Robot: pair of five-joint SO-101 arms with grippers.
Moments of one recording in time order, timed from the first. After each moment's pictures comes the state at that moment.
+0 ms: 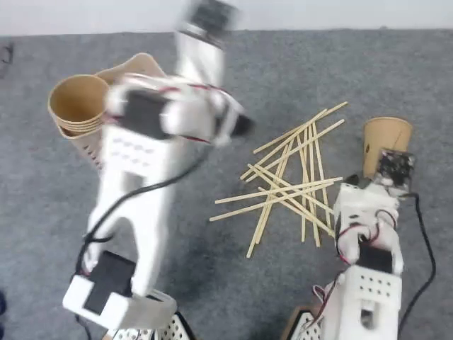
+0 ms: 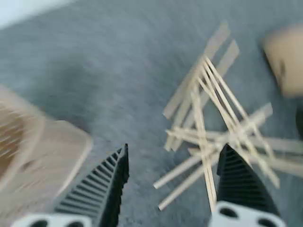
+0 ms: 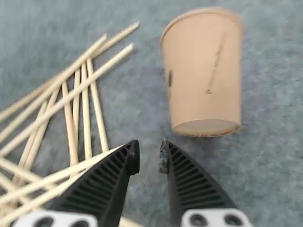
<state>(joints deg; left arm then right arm) 19.3 -2.0 -21.6 94.1 -0.1 11.8 -71.9 85.8 29.4 -2.3</state>
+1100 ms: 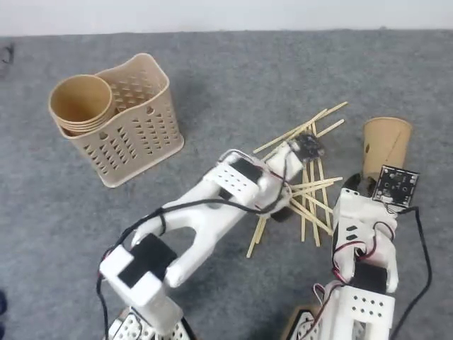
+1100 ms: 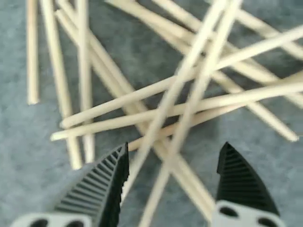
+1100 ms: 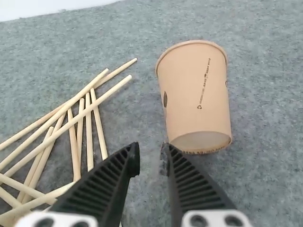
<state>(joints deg) 35.2 11.1 24.7 49.0 -11.6 11.2 -89.8 92.7 33.8 -3.0</state>
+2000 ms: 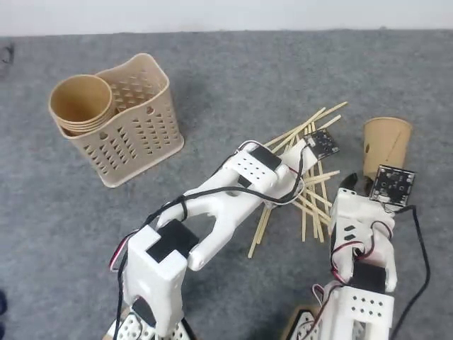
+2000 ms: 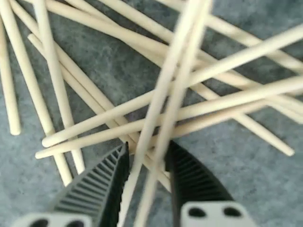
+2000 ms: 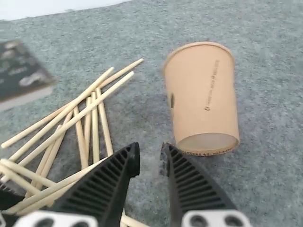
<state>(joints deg) 36.0 23.4 7.8 58.5 -11.6 9.6 -89.9 92.7 33.8 -2.5</state>
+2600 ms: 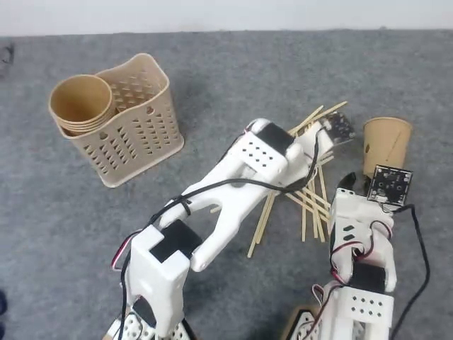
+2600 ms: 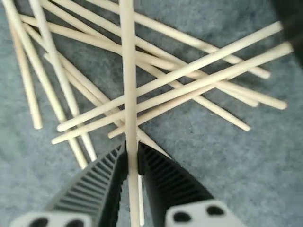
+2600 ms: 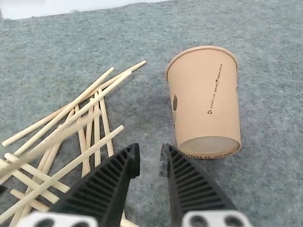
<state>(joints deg) 37.2 23.9 -14.0 81.5 -14.3 9.3 -90.1 92.7 33.8 -1.9</state>
